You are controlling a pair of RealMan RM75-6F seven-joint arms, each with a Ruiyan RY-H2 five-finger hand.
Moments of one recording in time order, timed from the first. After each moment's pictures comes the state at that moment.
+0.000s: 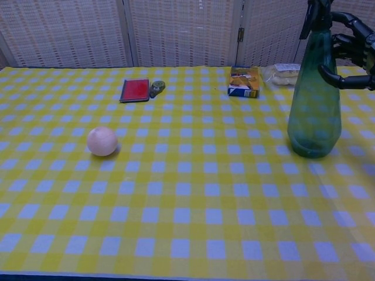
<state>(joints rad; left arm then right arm) -0.12 -1.04 -0.05 -1.54 1.52 1.47 -0.33 0.55 -1.89 0.16 -0.49 -1.50 1.46 1.12</state>
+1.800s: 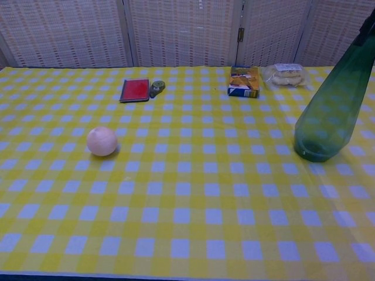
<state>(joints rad) -0.12 -1.06 -0.05 -1.55 1.54 1.49 -0.26 0.32 -1.56 0.10 -0.87 -1.53 1.56 0.98</state>
